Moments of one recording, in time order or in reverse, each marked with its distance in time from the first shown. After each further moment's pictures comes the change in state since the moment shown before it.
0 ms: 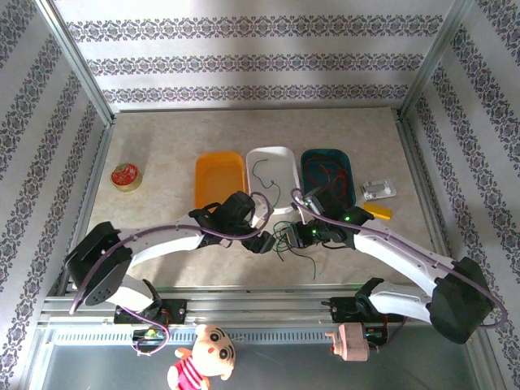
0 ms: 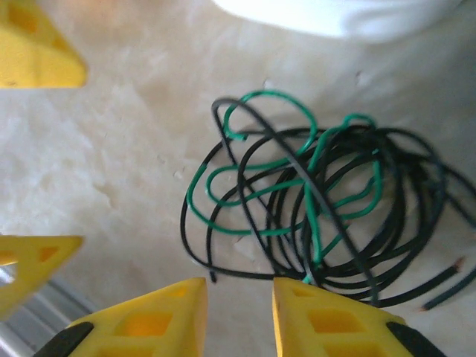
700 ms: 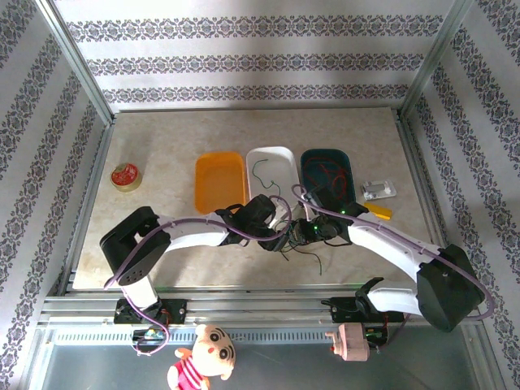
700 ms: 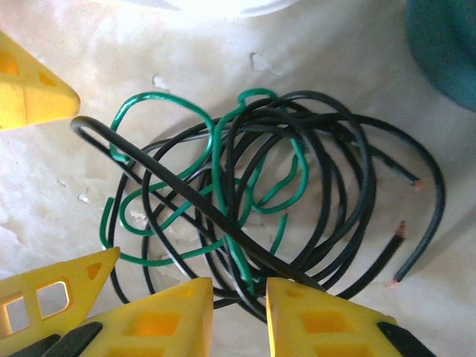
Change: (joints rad) left arm -0.057 0.230 0.105 0.112 -0.100 0.012; right arm -0.082 0.089 -0.006 0.010 0.093 0.030
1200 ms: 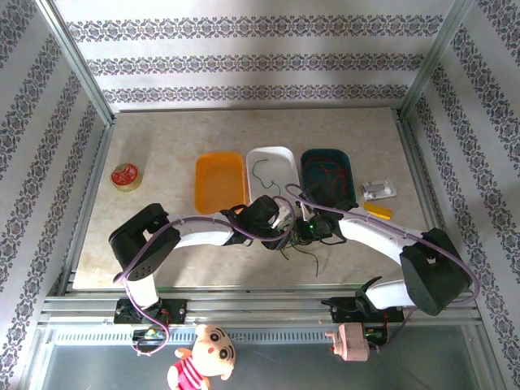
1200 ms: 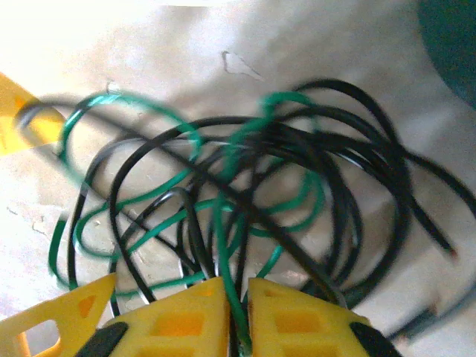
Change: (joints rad) left arm -0.001 0.061 0.017 0.058 0.003 0.002; right arm -0.003 0.121 0.000 0.074 -0.001 0.016
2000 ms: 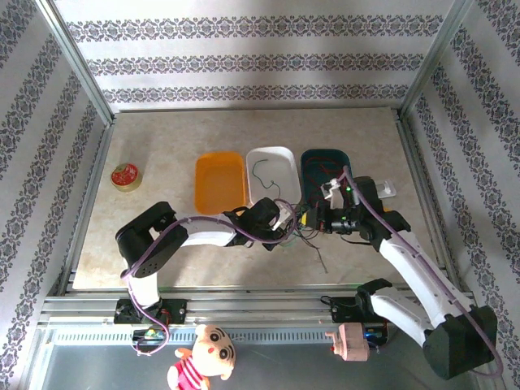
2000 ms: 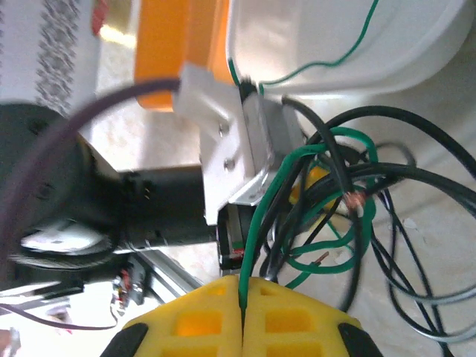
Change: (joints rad) left arm 0.000 0.036 -0.022 0.043 0.013 0.009; right arm -0.298 -0.444 -0.017 -0.055 -0.550 0.134
